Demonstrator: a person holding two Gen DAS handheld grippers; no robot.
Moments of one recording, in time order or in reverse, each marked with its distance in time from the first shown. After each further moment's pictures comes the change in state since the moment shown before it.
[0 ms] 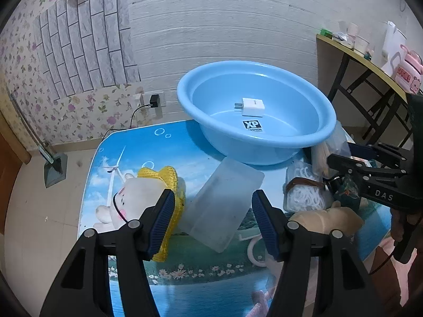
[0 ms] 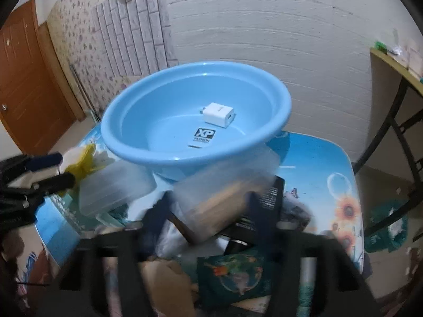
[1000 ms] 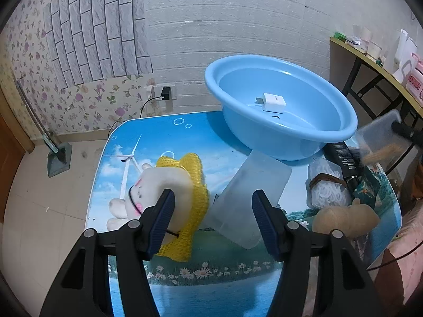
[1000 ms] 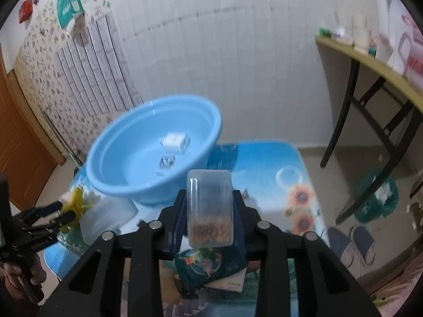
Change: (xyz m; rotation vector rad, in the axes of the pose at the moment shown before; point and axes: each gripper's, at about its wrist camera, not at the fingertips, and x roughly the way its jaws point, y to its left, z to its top) left arm 0.012 0.030 -0.009 -0.045 0.012 0.025; right arm -0.059 -0.043 0.009 0.241 -0.116 -0.083
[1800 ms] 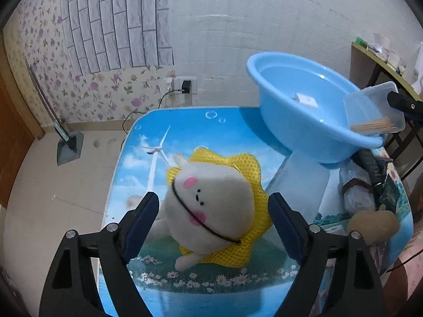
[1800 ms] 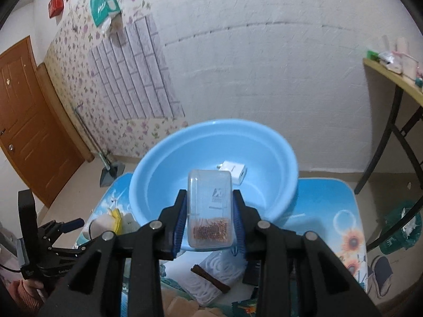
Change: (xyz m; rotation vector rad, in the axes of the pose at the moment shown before) left arm 0.023 0.037 -0.006 -0.066 0.028 0.063; right arm 0.045 0.064 0.037 -0.100 -0.016 0.176
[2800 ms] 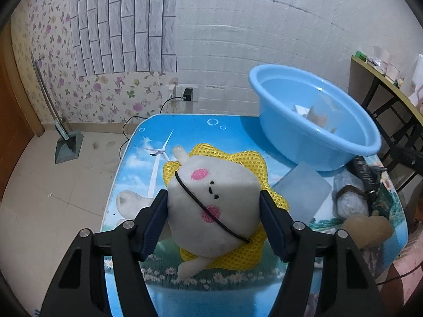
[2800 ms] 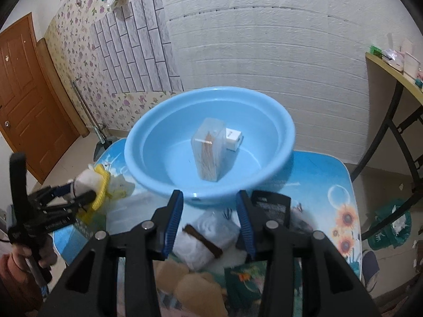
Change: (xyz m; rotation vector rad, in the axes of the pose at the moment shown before) left arm -0.023 0.005 -0.007 -0.045 -0.072 -0.021; right arm -0.010 0.000 -0.038 -0.065 0.096 -0.042
